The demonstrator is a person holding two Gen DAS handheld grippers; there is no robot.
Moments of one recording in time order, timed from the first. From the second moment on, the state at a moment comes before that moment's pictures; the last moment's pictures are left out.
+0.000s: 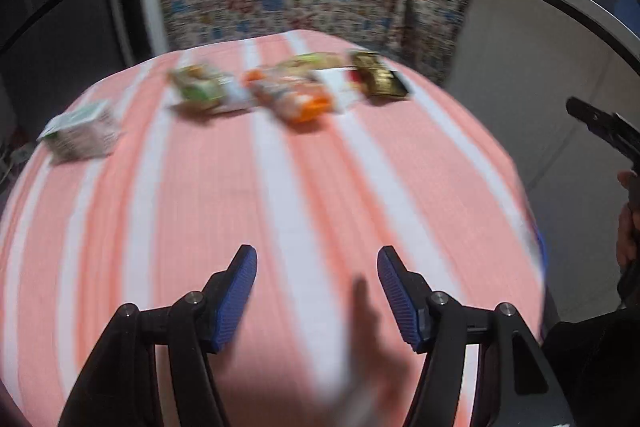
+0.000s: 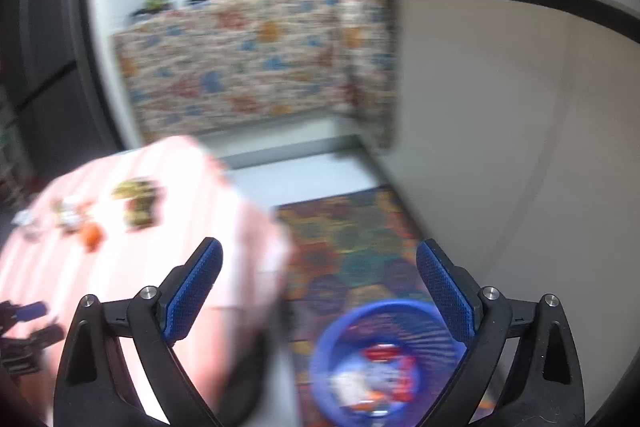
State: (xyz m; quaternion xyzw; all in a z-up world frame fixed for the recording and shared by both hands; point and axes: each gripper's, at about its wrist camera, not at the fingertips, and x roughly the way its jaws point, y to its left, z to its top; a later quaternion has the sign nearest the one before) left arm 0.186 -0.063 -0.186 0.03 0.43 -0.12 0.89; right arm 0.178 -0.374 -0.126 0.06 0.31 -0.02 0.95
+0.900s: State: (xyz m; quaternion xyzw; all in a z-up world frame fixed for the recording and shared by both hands) left arm 0.323 0.090 -0.124 -0.14 0.43 0.11 0.88; right arm 0.181 -0.158 -0.203 -0.12 0.41 0.19 0.89
